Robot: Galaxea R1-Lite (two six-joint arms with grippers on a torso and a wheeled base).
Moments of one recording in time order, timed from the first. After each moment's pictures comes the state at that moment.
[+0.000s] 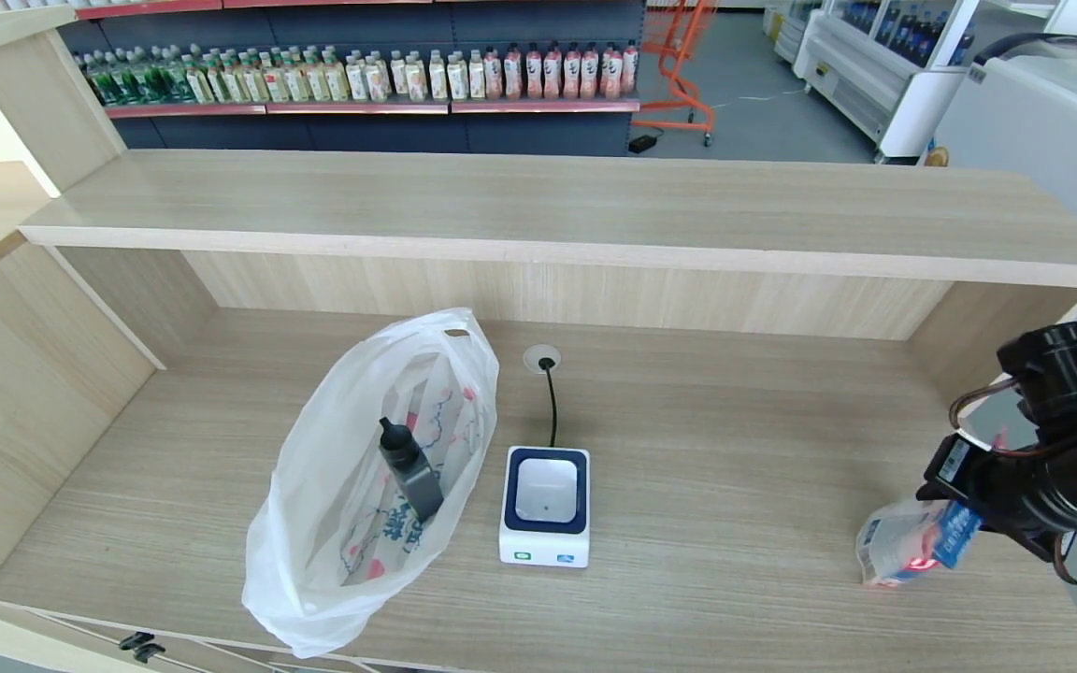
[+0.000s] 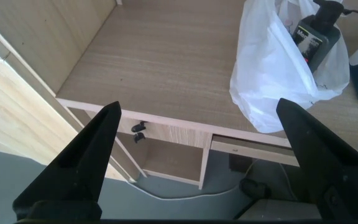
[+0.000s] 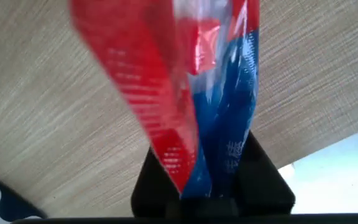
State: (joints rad) left arm 0.00 0.00 0.00 0.05 0.13 0.01; right arm -0.02 1.66 -0.83 0.11 -0.12 0.70
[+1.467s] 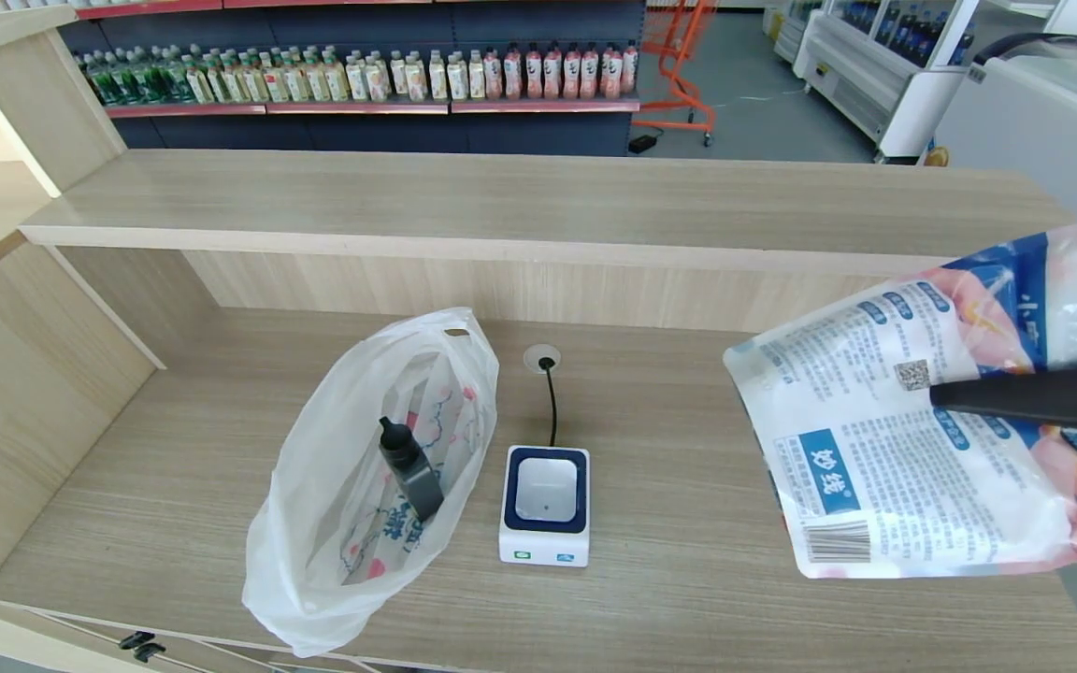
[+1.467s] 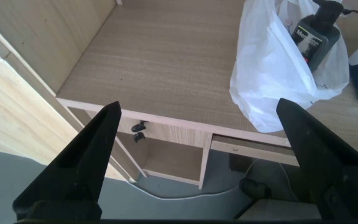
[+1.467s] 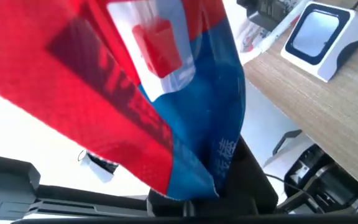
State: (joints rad) left arm 0.00 0.00 0.00 0.05 0.13 0.01; right arm 0.12 1.22 -0.92 0.09 1.10 0.39
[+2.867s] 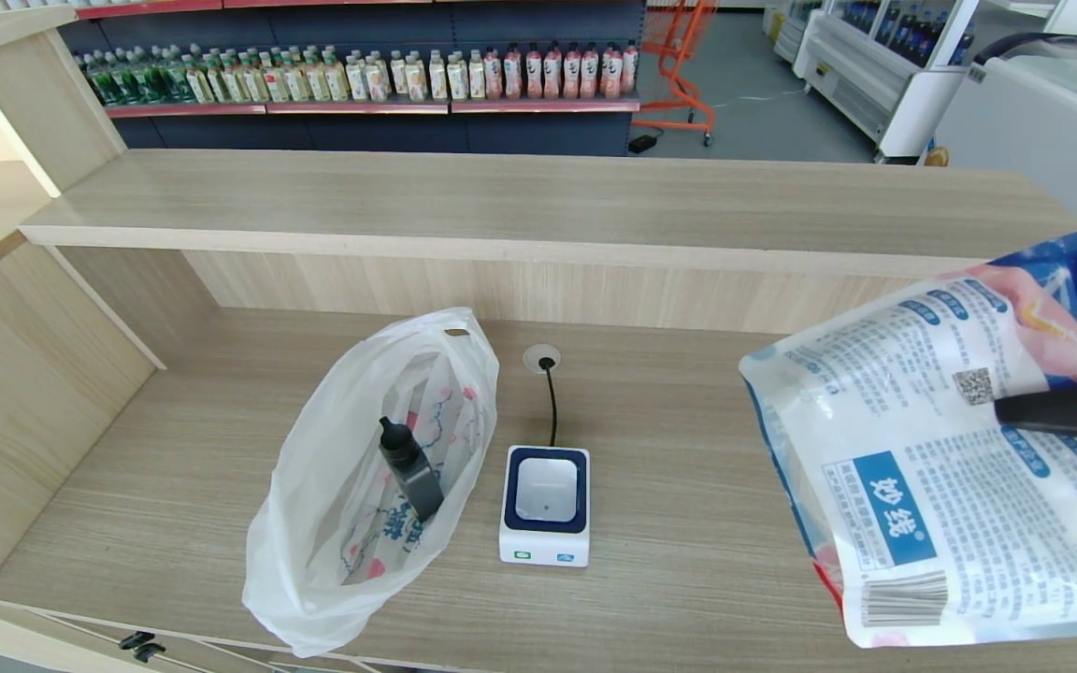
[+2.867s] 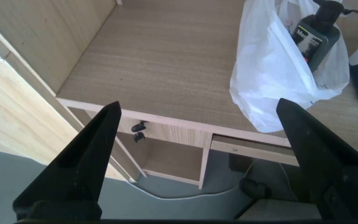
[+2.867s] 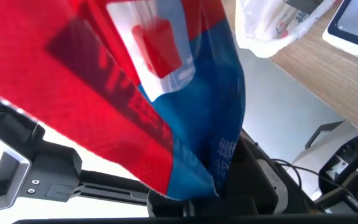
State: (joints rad) left arm 0.00 0.00 0.00 0.05 0.13 0.01; right arm 0.15 1.15 -0.91 0.09 1.16 0.53
